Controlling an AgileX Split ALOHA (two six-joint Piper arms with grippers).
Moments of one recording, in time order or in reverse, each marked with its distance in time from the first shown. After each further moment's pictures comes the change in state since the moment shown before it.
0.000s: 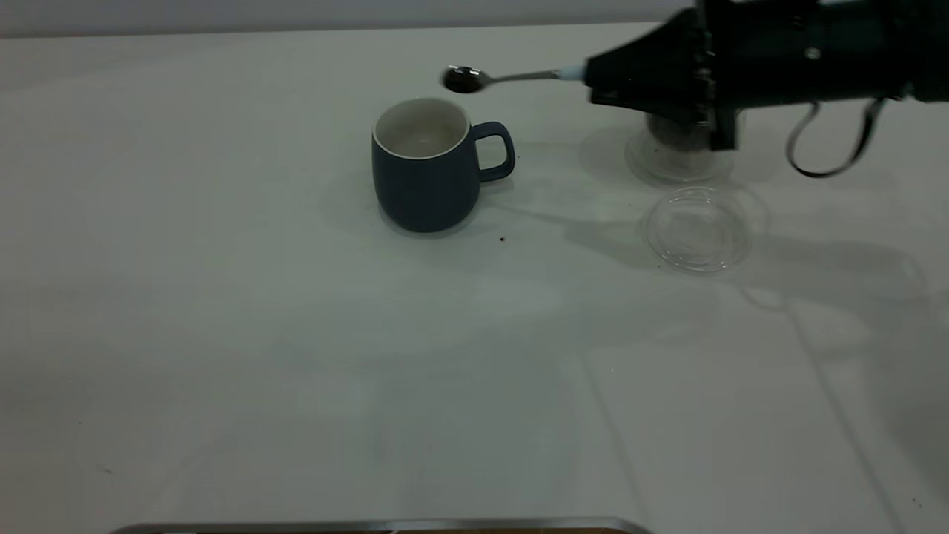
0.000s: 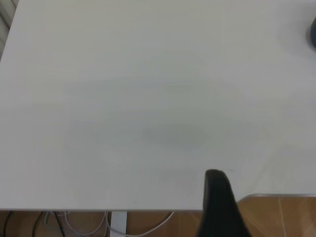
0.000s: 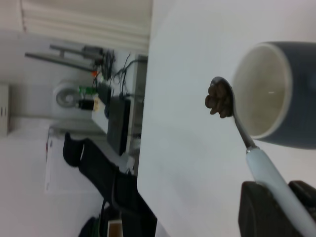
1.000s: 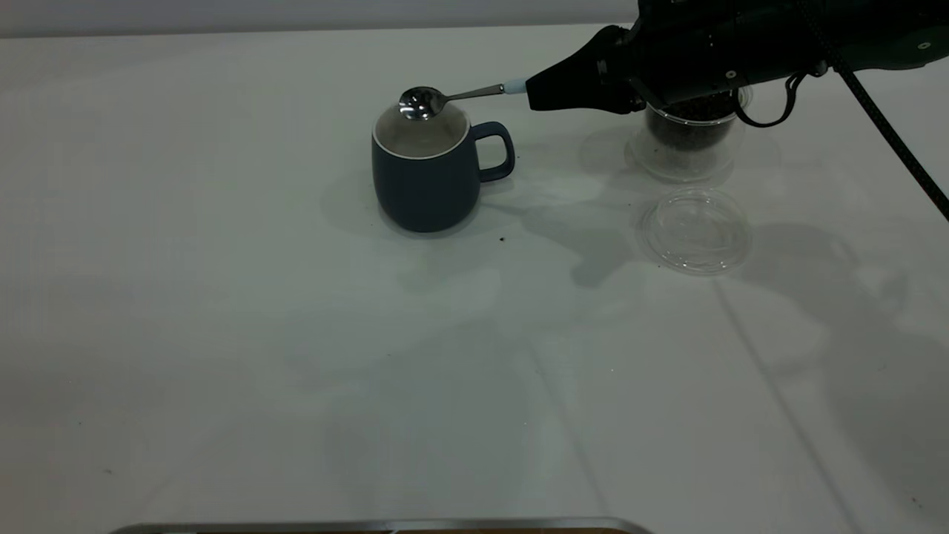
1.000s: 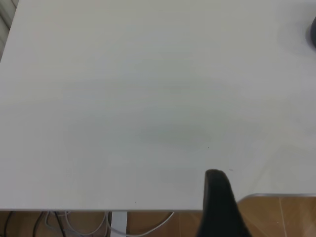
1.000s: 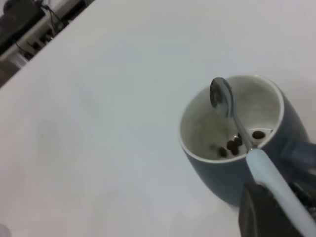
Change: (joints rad) left arm 0.000 0.000 0.000 0.000 0.000 0.003; right arm 0.101 0.001 -0.094 -0.006 -0.237 -0.659
